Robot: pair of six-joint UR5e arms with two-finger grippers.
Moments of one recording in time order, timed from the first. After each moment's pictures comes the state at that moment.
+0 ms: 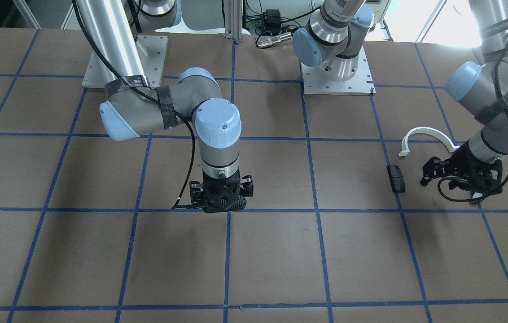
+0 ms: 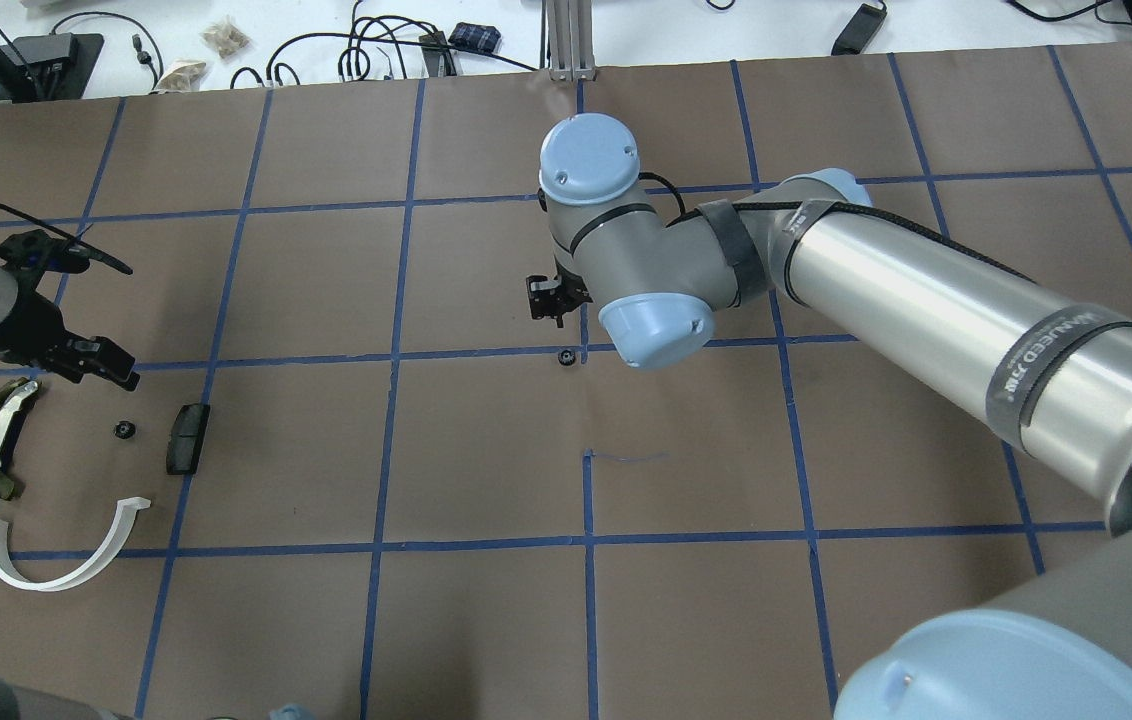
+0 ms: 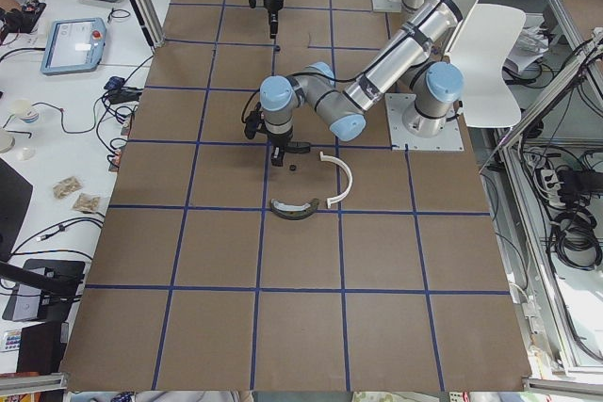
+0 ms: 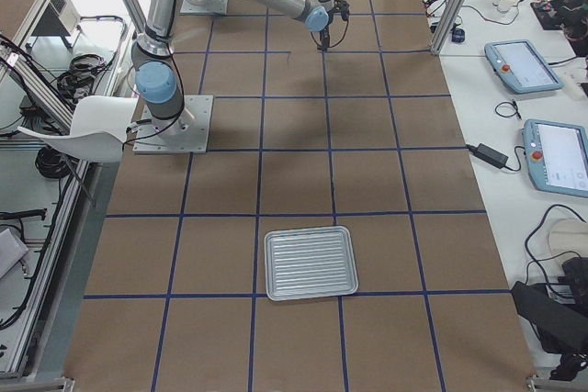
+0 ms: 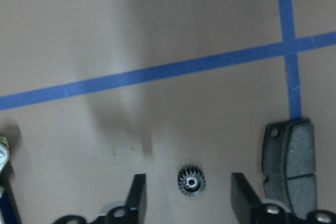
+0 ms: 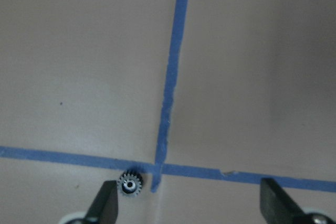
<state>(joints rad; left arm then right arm) -1.01 -1.82 -1.93 -0.97 1.55 0.77 1.93 -1.11 1.64 -2.20 -1.62 0.22</state>
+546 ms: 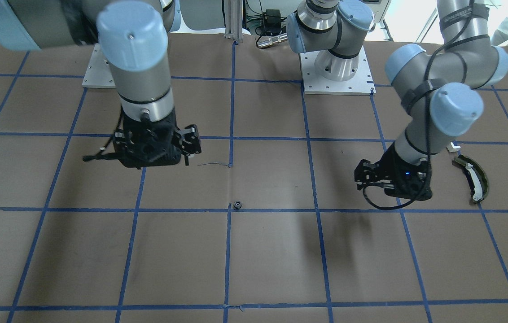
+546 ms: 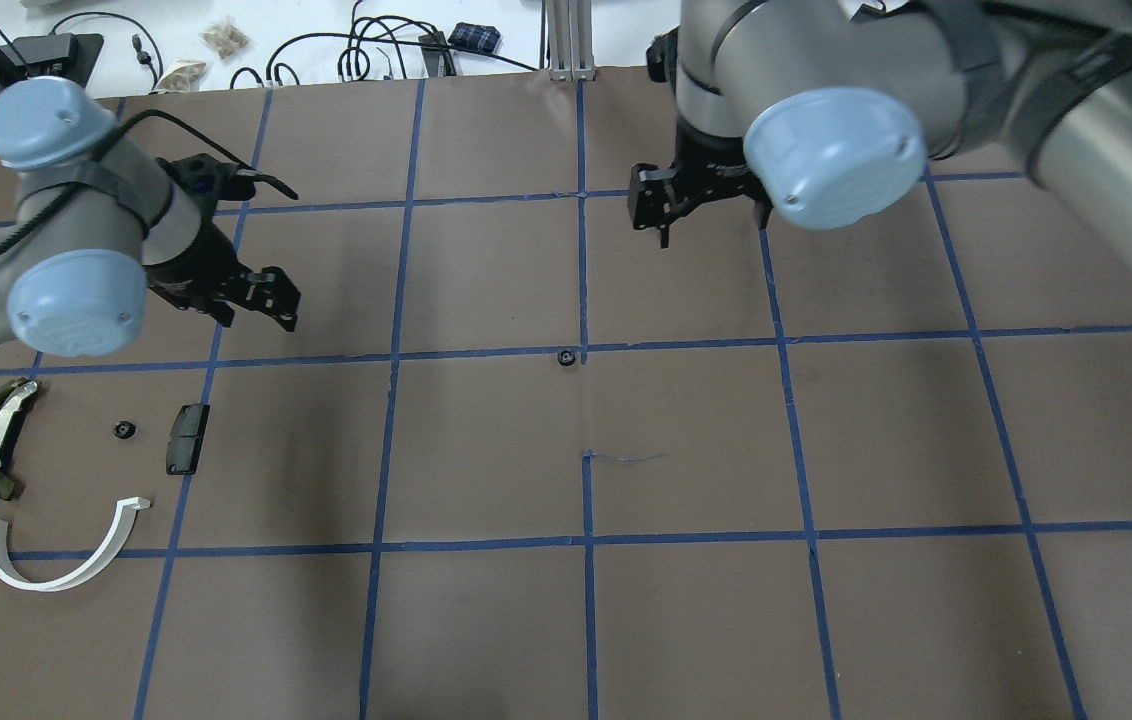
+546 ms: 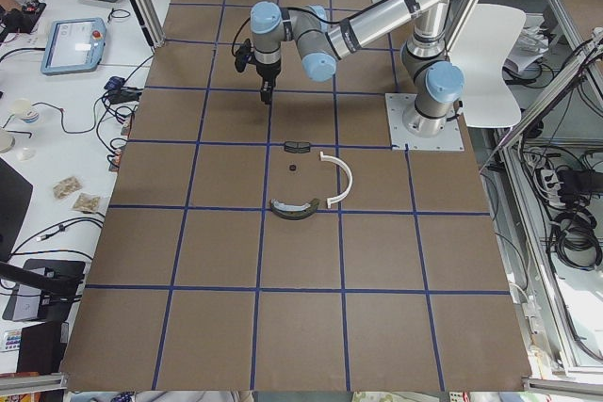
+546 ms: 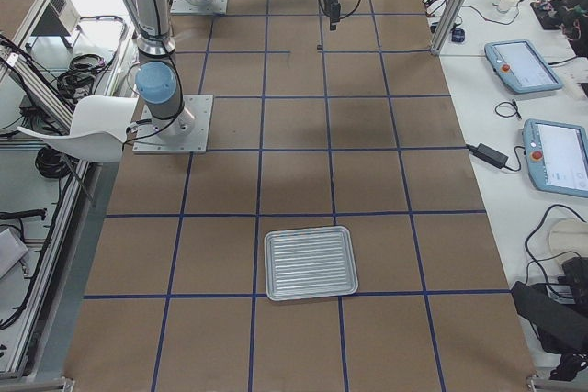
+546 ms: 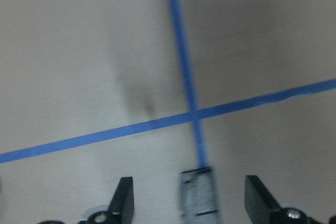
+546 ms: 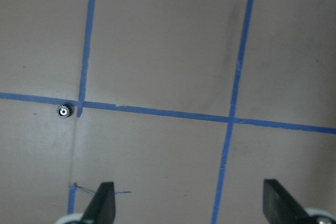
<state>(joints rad) -1.41 -1.78 -1.89 -1.05 1.53 0.27 1.74 -1.40 1.52 -1.73 -1.63 0.05</state>
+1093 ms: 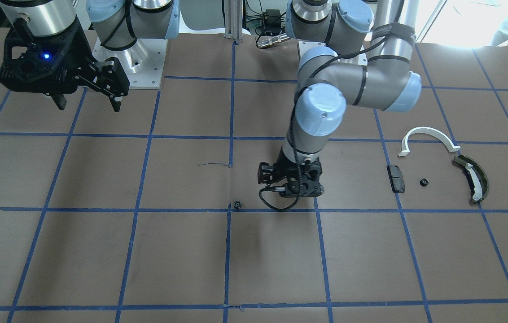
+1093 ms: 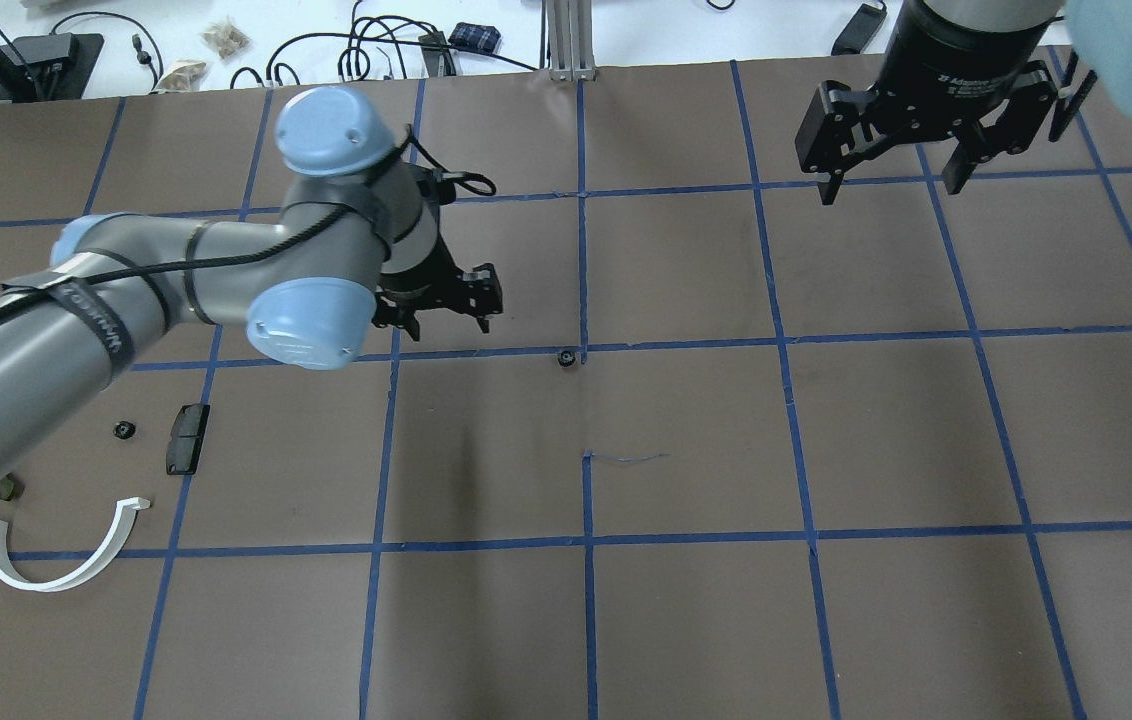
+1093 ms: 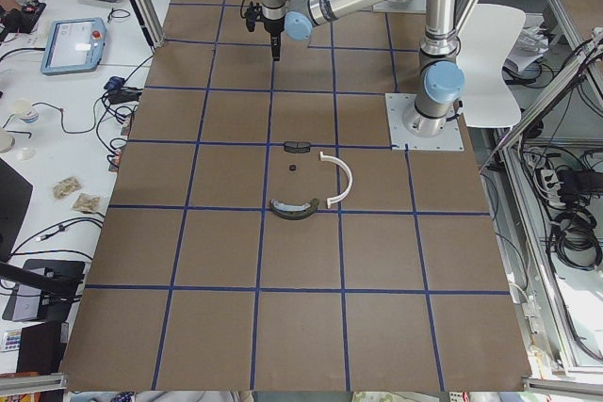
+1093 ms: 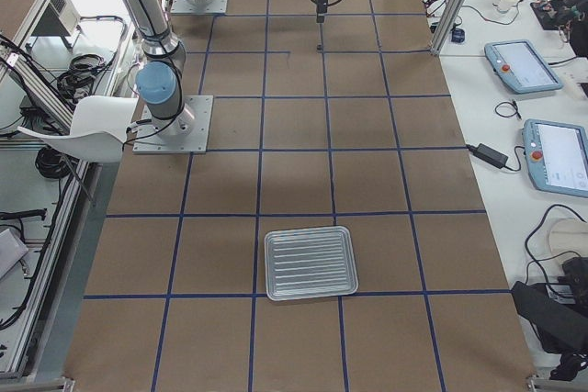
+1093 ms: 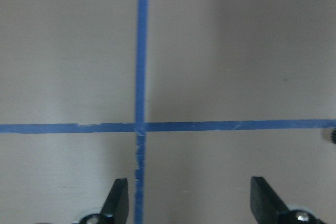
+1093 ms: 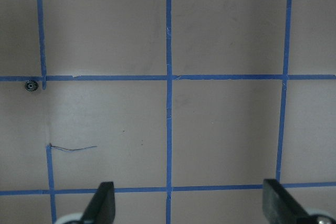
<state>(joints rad) -1.78 -1.89 -1.81 -0.99 1.51 -0.27 1.59 -1.56 1.47 -1.51 -1.61 0.01</state>
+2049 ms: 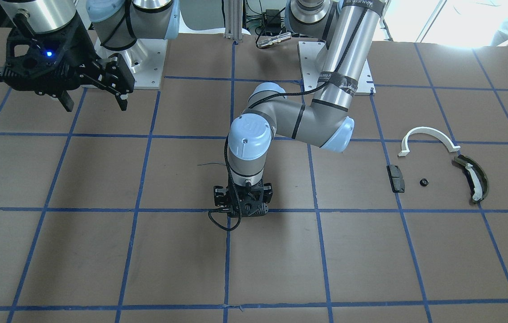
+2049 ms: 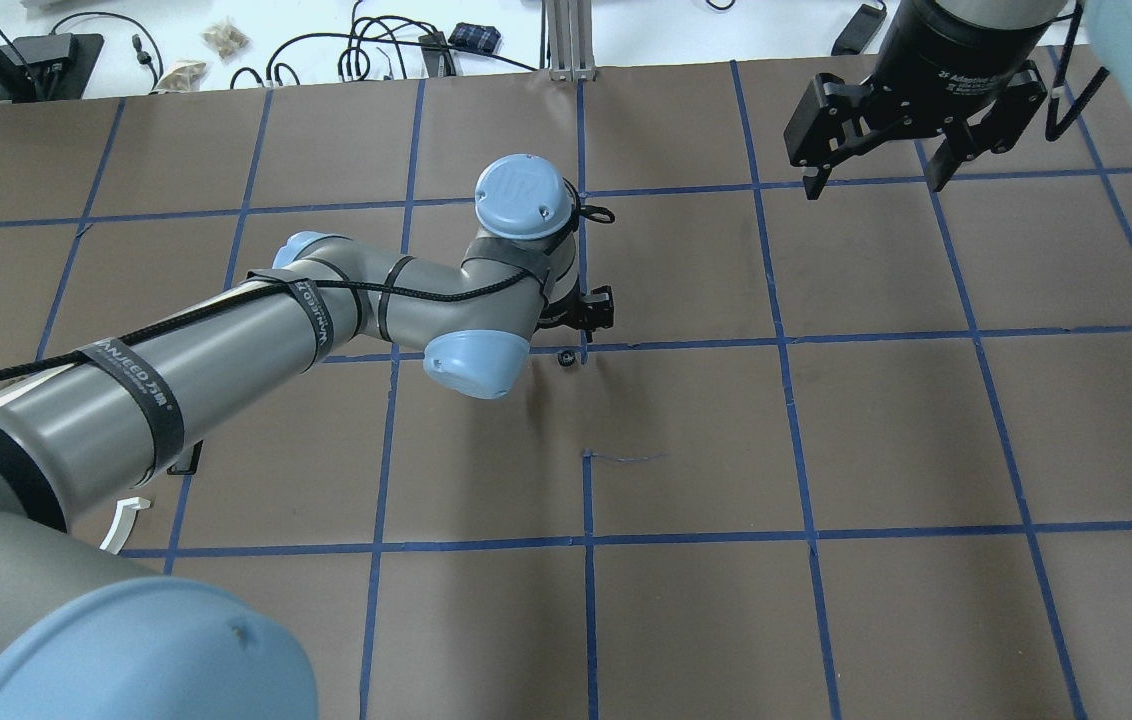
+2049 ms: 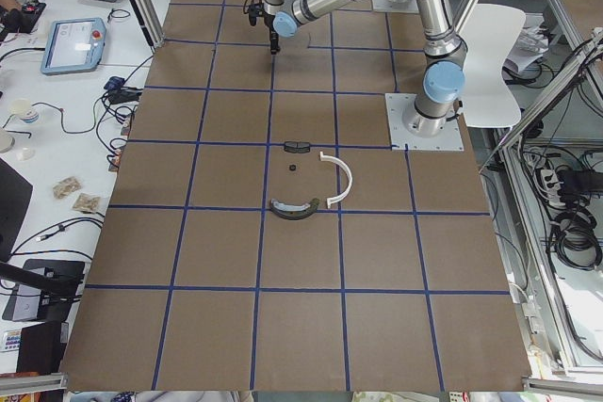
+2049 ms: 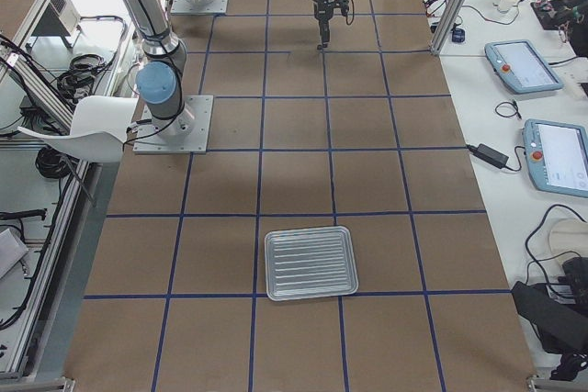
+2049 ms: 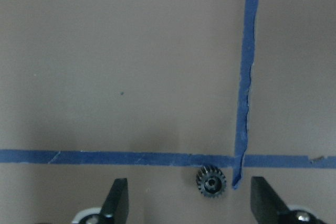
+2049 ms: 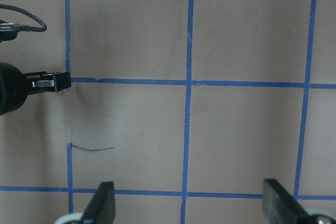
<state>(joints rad) -1.92 -2.11 -1.73 -0.79 1.57 -0.43 1.59 -1.56 1.48 -1.53 -1.55 -0.02</state>
